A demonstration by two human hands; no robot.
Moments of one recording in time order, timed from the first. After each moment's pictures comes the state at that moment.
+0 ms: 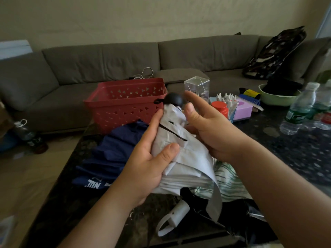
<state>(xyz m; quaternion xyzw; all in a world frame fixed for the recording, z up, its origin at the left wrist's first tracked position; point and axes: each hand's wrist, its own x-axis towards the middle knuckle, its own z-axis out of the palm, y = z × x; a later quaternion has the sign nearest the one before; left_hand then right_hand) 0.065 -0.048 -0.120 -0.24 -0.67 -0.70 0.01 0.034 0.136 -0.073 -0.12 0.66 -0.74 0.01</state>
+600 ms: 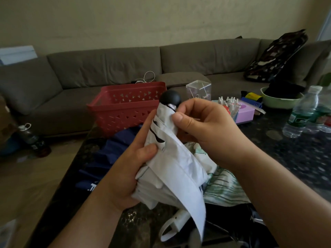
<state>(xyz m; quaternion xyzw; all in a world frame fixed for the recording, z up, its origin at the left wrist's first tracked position) 0.048 -0.087 -0.123 -0.35 -0.57 -0.73 -0.10 0.052 0.123 -0.058 -0.19 0.68 -0.71 -0.07</state>
